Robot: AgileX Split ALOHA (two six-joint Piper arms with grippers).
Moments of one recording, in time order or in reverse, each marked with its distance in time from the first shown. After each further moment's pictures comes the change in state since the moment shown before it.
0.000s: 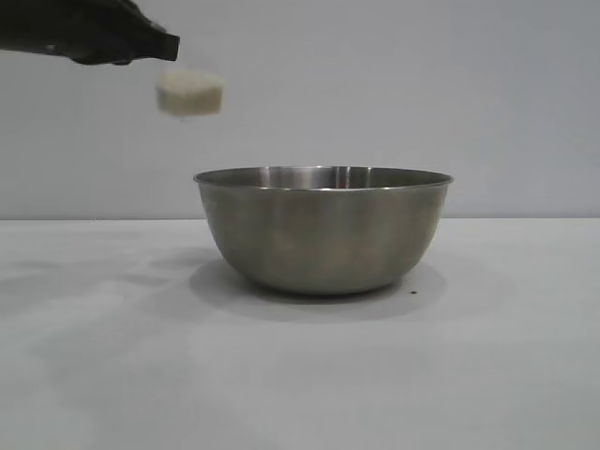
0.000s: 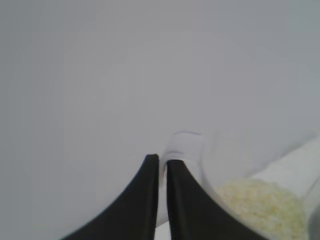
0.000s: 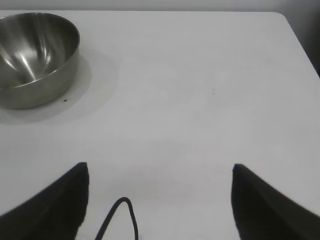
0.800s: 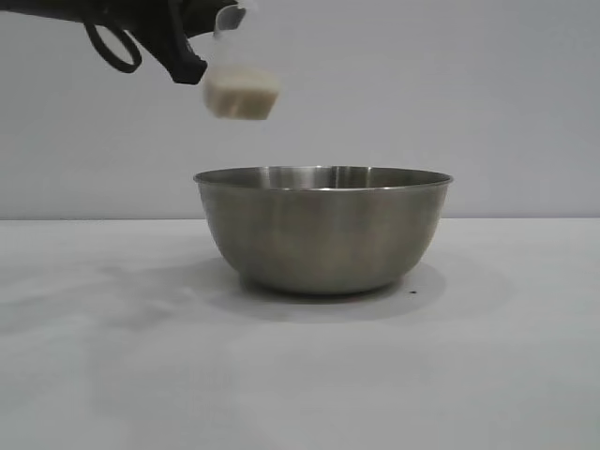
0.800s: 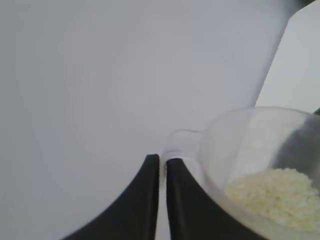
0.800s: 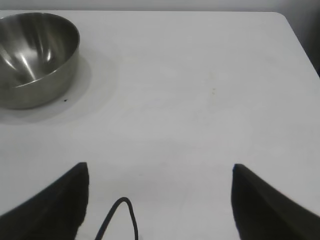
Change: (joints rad) left arm -0.097 -0.023 -0.058 0.209 0.043 0.407; right arm 0.000 0.000 0.000 0.000 0.000 0.000
